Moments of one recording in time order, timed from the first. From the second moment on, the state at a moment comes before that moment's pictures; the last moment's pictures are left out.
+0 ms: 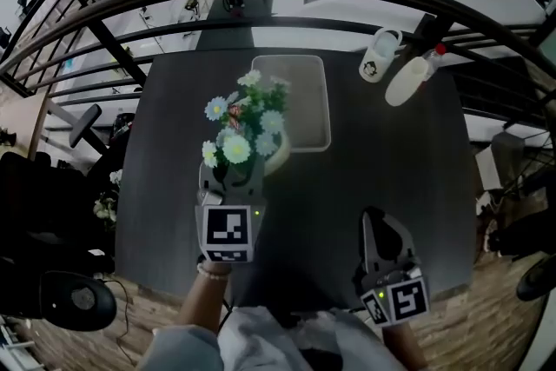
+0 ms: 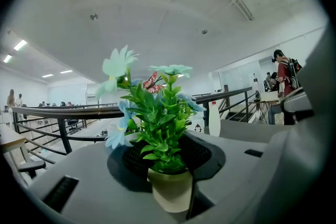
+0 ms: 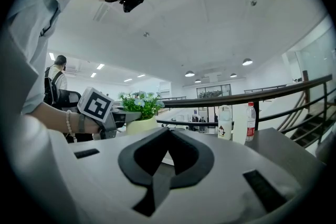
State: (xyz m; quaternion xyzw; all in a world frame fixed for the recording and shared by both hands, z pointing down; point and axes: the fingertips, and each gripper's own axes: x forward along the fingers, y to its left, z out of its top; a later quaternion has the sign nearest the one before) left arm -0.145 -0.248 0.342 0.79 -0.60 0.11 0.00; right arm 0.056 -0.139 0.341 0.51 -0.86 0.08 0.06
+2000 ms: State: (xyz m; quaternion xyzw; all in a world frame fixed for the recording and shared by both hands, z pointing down) left arm -0.125 -0.371 0.491 0.81 -0.56 0.13 0.08; right arm 0.077 -0.134 0.414 0.57 -0.80 0.16 0.12
